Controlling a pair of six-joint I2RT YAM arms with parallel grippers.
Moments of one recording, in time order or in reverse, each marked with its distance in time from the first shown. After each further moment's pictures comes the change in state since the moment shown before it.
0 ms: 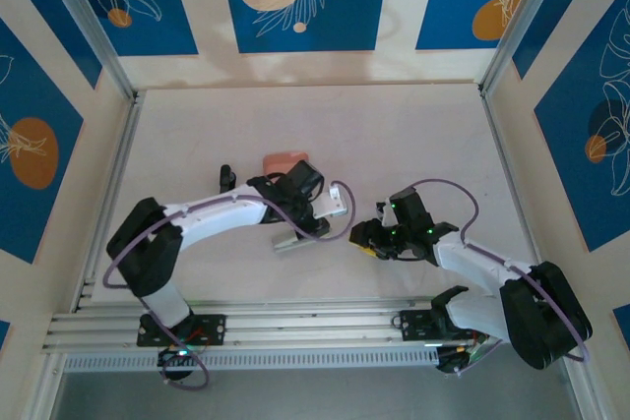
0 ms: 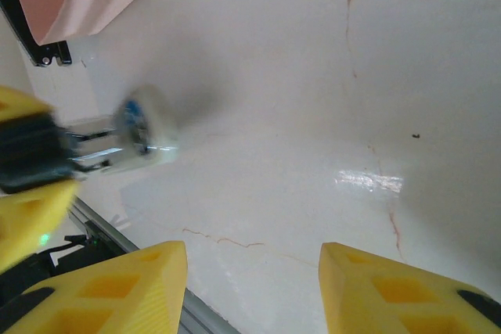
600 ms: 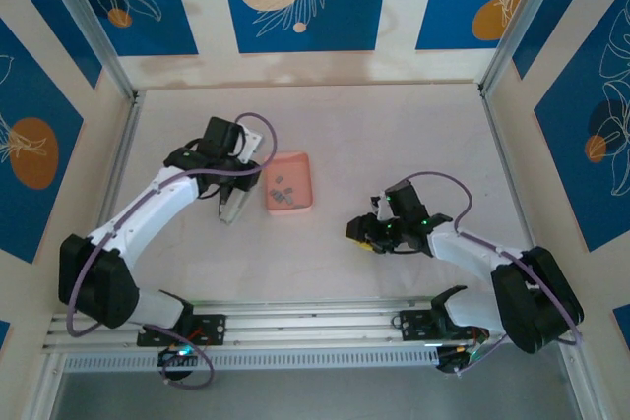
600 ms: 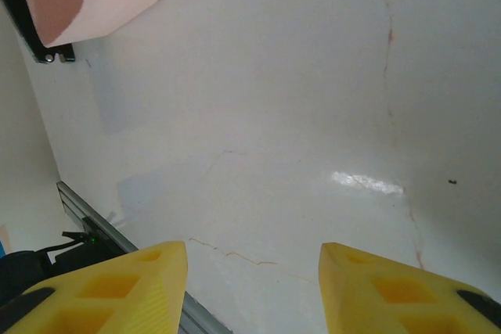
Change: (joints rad) left arm 0.429 -0.261 0.032 -0.195 -0.235 -0.317; right arm 0.000 0.105 0.074 0.002 -0.020 -0.050
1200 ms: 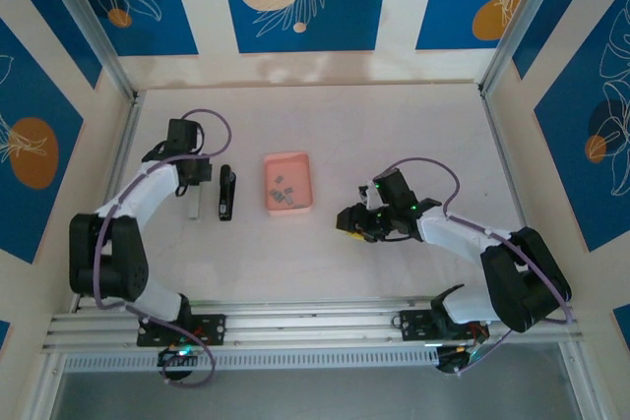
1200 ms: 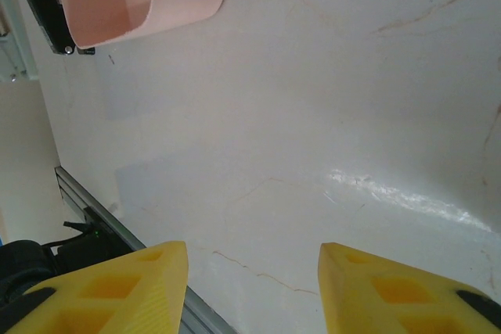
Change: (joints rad) left arm 0.336 0.159 -0.115 0.212 -0.166 -0.088; right arm 0.043 0.105 0.137 -0.040 -0.006 -0.055
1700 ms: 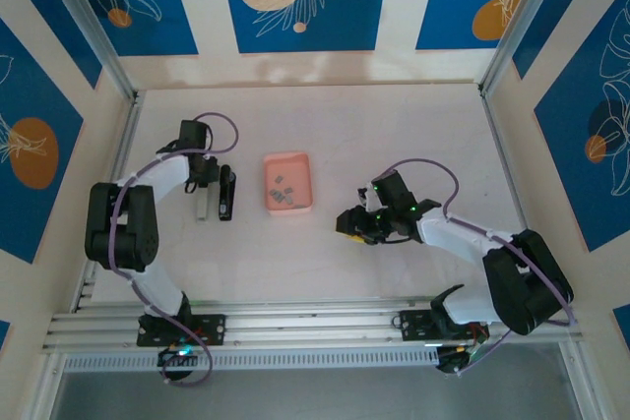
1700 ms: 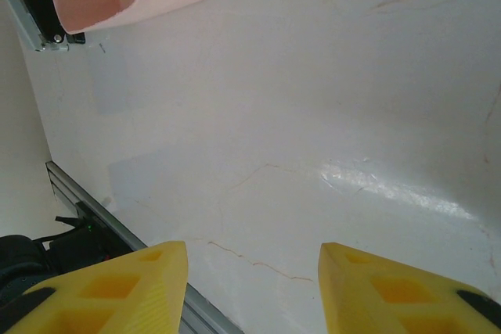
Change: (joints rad) left arm 0.001 0.185 0.042 0.069 0.034 -0.021; right arm 0.018 -0.021 0.000 -0.031 0.019 0.000
